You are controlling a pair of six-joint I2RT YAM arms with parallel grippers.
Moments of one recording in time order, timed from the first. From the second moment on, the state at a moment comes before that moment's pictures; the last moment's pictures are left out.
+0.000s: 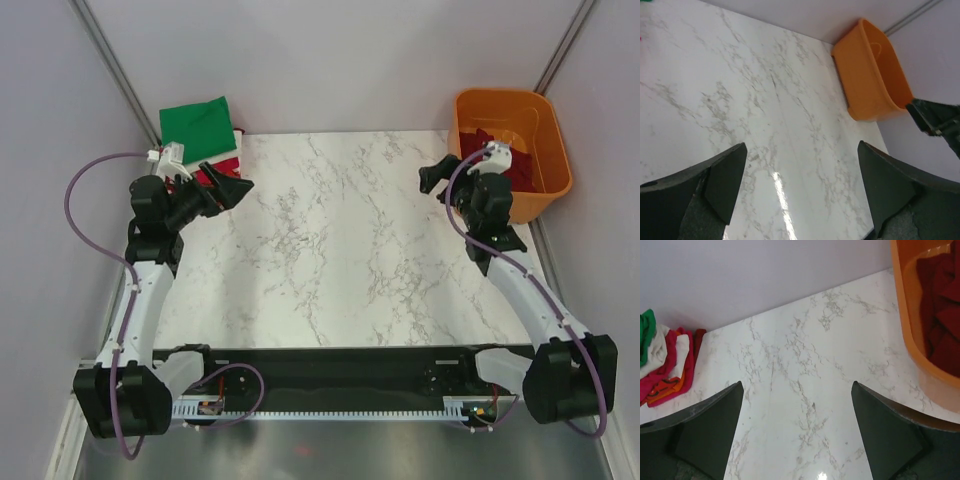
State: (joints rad) left arm 0.05 1.06 0.88 -0.02 0.55 -0.57; right arm 0.12 1.12 0.76 0.24 0.01 0.47
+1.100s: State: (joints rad) left arm 0.02 0.85 0.86 -0.55 0.26 -0.38; right arm -0.19 2.60 2.42 -0.68 0.30 0.42
